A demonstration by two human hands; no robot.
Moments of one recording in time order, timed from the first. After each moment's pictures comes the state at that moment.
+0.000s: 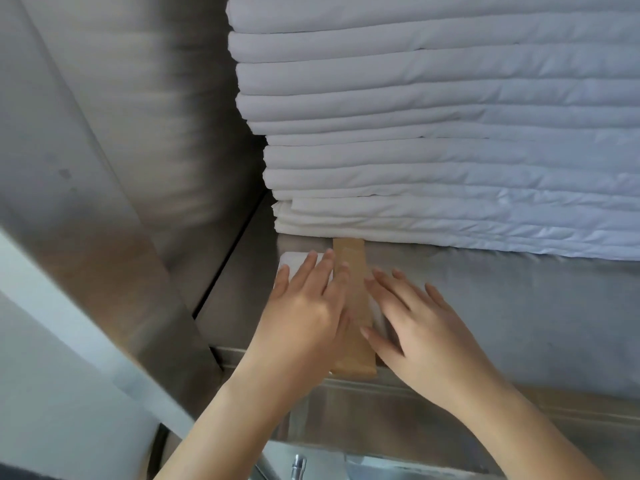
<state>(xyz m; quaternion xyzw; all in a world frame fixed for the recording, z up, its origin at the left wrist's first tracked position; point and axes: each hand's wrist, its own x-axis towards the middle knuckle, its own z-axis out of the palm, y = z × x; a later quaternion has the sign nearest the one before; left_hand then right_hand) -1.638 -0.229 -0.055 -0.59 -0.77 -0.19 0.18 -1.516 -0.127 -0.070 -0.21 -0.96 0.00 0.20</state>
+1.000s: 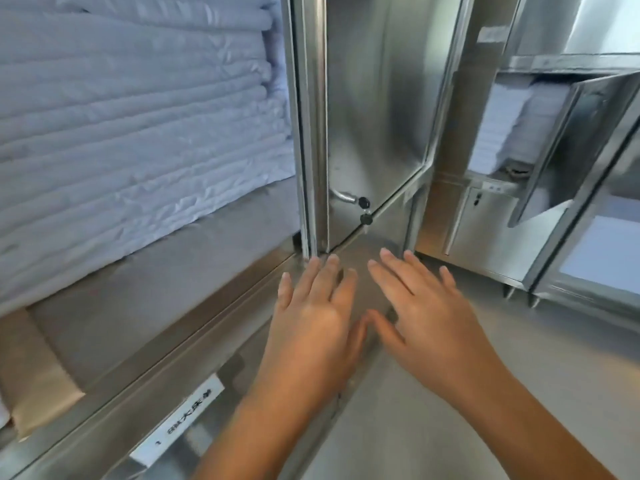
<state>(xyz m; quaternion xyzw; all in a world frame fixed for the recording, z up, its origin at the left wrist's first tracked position) -1.379 -0.248 -0.040 -0.87 -0.42 -0.26 0.07 -1.244 -0.285 -0.046 -0.68 -0.69 -0.14 0.21</state>
